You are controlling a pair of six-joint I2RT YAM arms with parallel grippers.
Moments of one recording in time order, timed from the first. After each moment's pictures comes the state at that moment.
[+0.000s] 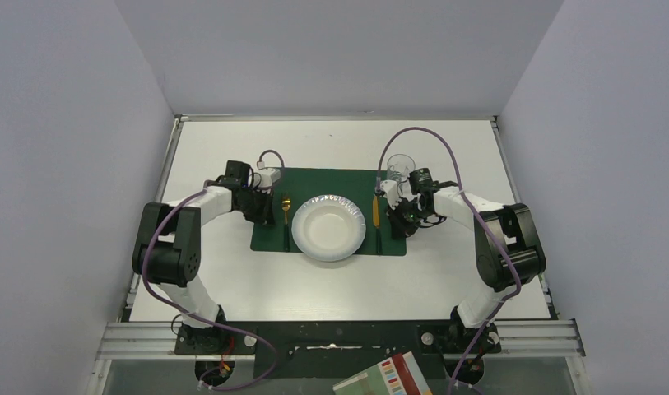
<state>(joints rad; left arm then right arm) -0.16 1.74 0.97 -0.36 0.42 0.13 0.26 1.70 0.97 -0.55 -0.45 -0.57</state>
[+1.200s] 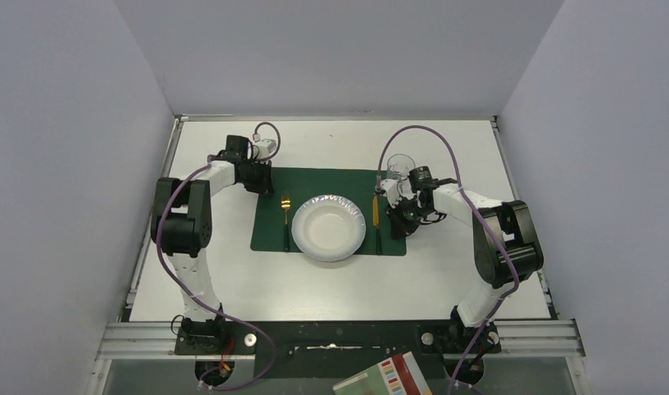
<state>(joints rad) -0.11 2.03 1.34 -0.36 0.39 0.09 0.25 1.73 1.00 -0.59 -0.47 -0.56</state>
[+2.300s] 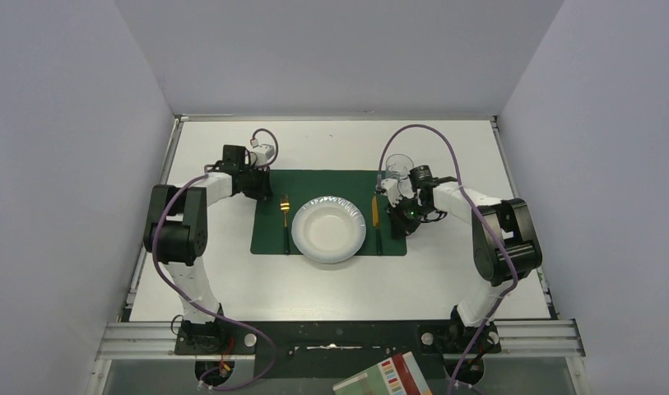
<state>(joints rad) -0.11 1.93 1.15 -0.17 0.40 0.11 0.25 1.75 1.02 -0.61 -0.48 -0.56</state>
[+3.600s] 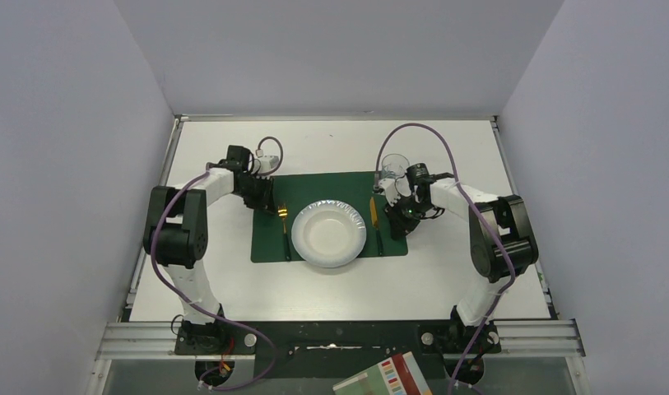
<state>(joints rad) -0.13 1.90 1.19 -0.47 0.44 0.10 0.25 1.77 1.07 -0.67 -0.47 -0.57</state>
